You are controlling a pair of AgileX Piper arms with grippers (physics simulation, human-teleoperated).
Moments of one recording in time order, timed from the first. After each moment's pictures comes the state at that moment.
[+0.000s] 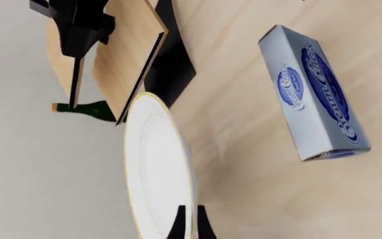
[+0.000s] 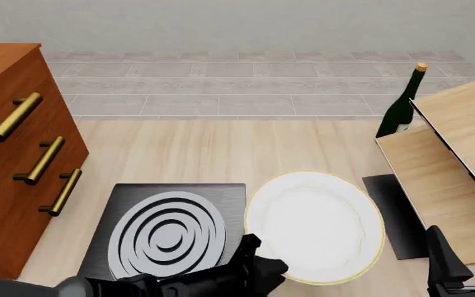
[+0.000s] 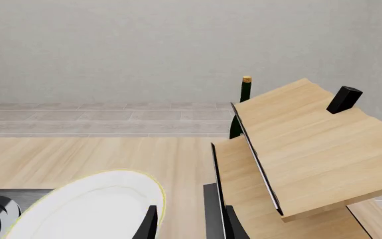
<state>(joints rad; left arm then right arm) -1.10 1.63 -0.55 -0.56 1.24 0.00 0.01 0.00 0.00 0.00</state>
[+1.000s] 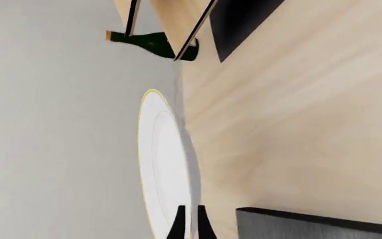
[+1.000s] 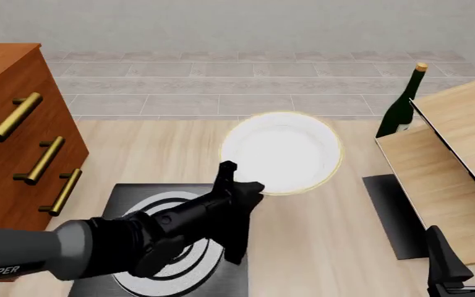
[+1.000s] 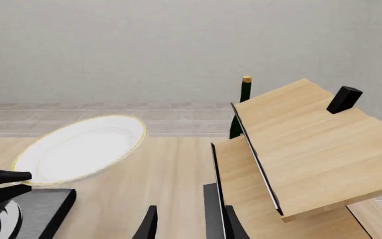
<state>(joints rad) -0.83 1.63 -0.73 -0.50 1.34 0.00 0.01 0.00 0.00 0.00</state>
